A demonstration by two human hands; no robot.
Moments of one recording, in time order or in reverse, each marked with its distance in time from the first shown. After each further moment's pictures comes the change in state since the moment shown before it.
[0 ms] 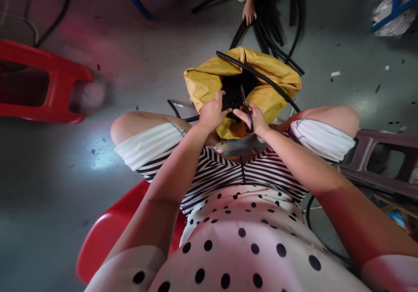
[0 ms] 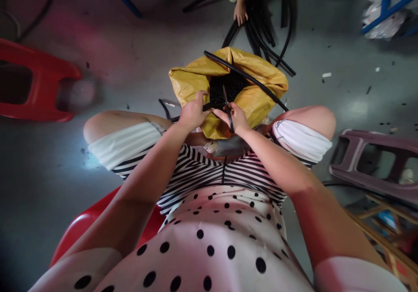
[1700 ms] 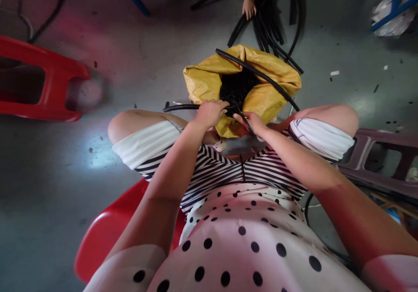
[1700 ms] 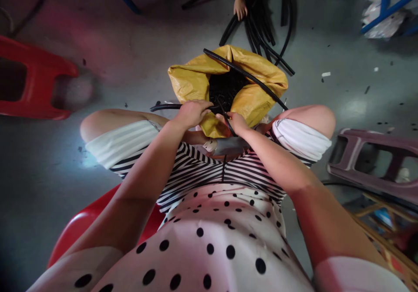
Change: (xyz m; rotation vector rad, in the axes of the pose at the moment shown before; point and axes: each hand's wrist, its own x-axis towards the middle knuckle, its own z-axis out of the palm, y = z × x) left_hand 0.008 -0.024 0.000 0.151 -0.080 0.273; right_hand -0.001 0.021 -0.005 -0.127 -0.177 0.081
